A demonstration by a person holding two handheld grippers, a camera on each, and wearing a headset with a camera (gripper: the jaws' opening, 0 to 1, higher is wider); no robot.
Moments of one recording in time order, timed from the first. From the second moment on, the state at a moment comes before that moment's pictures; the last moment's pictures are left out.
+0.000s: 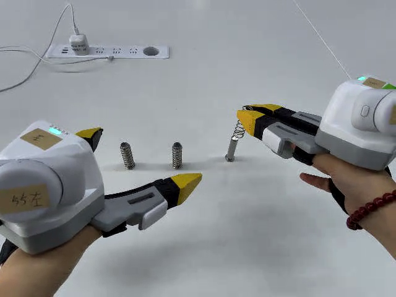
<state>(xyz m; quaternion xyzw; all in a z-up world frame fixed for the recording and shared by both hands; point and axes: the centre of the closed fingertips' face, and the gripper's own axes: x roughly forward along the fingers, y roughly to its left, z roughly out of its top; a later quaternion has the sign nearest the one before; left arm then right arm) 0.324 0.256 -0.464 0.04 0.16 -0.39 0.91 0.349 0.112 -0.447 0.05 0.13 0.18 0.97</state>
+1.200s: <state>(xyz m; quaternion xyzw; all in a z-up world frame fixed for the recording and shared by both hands) 0.318 0.275 -0.482 0.04 0.19 -0.39 0.90 0.350 0.112 -0.476 0.01 0.15 0.16 0.98</state>
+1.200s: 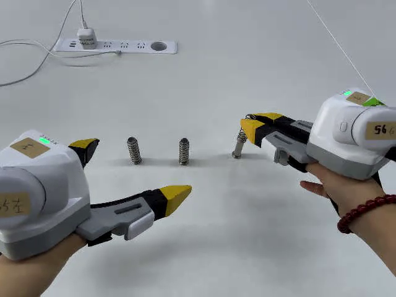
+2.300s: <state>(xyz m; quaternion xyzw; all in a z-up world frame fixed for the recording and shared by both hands) 0.319 0.280 -0.488 0.04 0.20 -0.39 0.90 0.343 0.119 -0.513 -0.03 0.19 0.17 0.97</state>
